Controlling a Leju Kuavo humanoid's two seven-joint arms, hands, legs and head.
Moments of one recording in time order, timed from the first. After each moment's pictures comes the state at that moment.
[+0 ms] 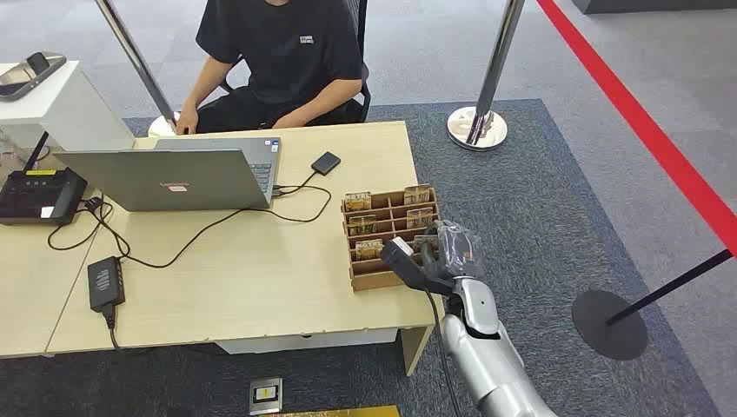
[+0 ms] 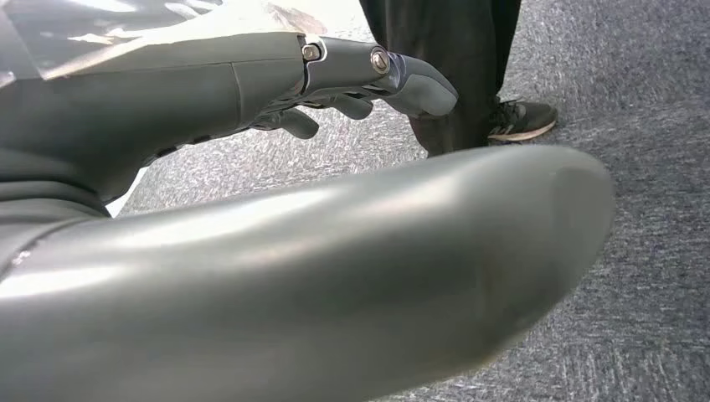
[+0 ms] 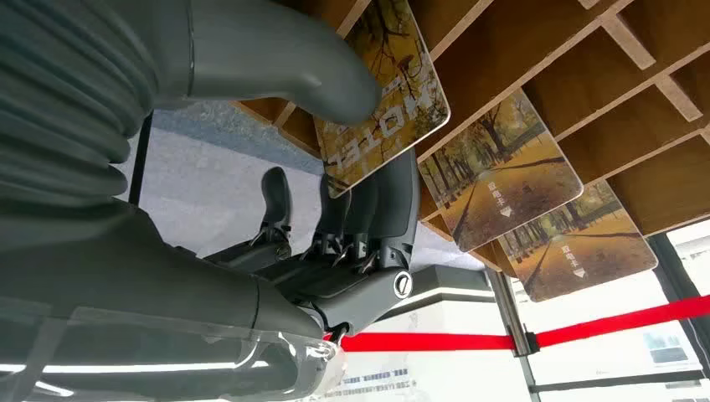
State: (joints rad) left arm -0.11 -0.27 1.00 -0.19 -1.19 0.46 -0.13; right arm -0.38 0.11 0.24 -0.73 1.25 -0.57 -0.06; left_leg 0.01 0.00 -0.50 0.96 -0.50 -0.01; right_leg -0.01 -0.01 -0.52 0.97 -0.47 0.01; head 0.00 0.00
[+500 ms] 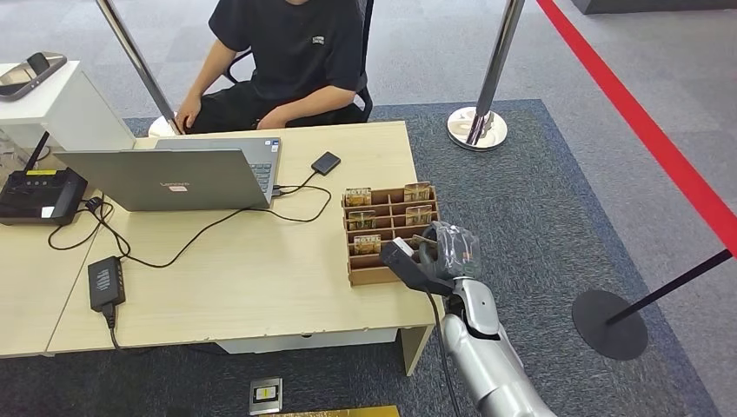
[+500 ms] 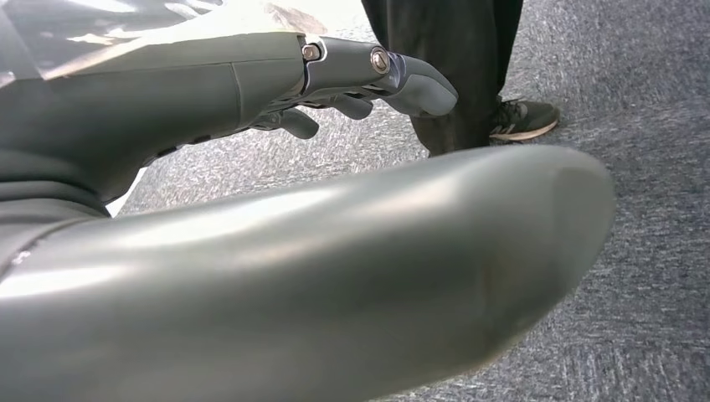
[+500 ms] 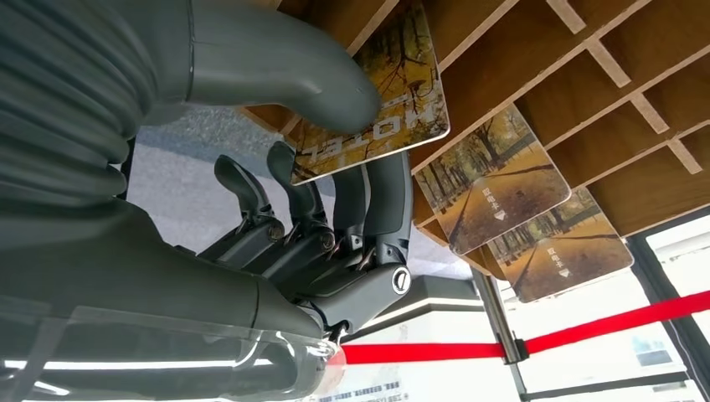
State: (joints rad) left arm -0.11 -0.27 1.00 -0.19 -1.19 0.46 -0.13; right arm -0.38 0.11 0.24 -0.73 1.20 -0.56 -0.10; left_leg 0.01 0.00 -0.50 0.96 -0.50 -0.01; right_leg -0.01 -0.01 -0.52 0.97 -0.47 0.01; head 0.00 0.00
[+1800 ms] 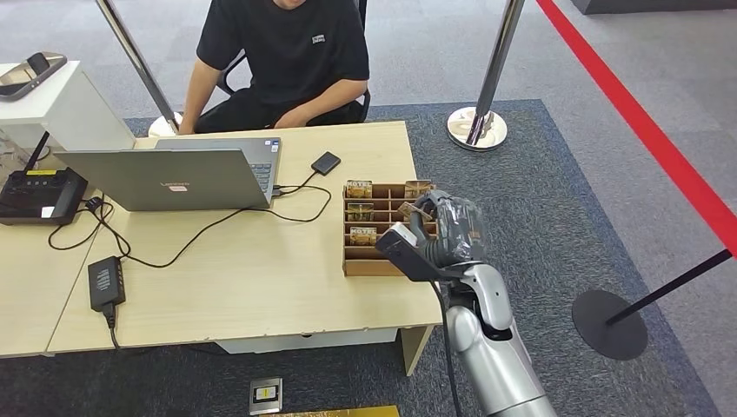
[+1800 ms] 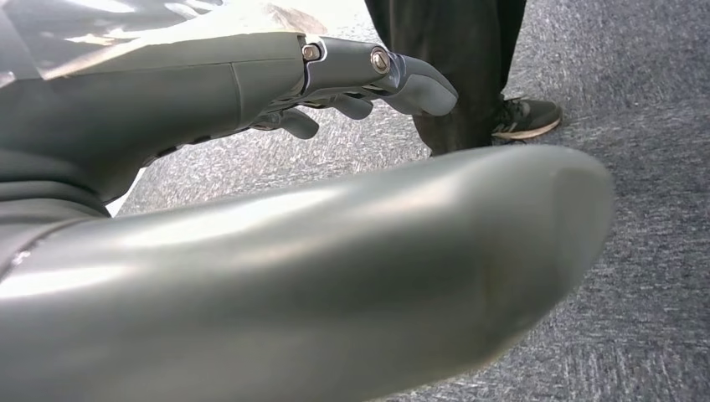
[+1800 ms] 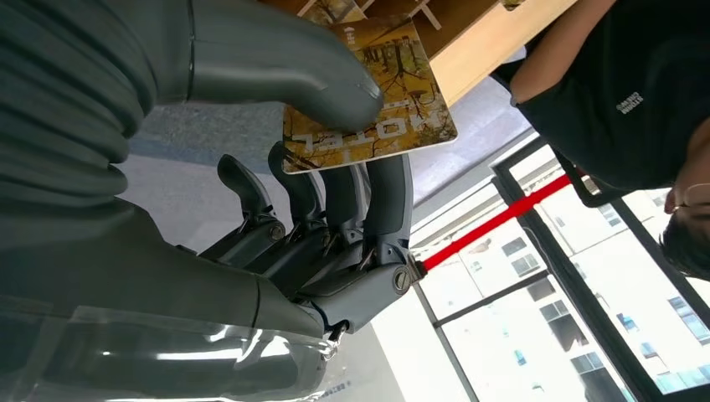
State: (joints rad) left arm -0.11 -0.27 1.00 -0.19 -1.18 0.46 -0.13; right arm -0.29 0.09 0.31 -1.17 1.11 -0.44 -0.17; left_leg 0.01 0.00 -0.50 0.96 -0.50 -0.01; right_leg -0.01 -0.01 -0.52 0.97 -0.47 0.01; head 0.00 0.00
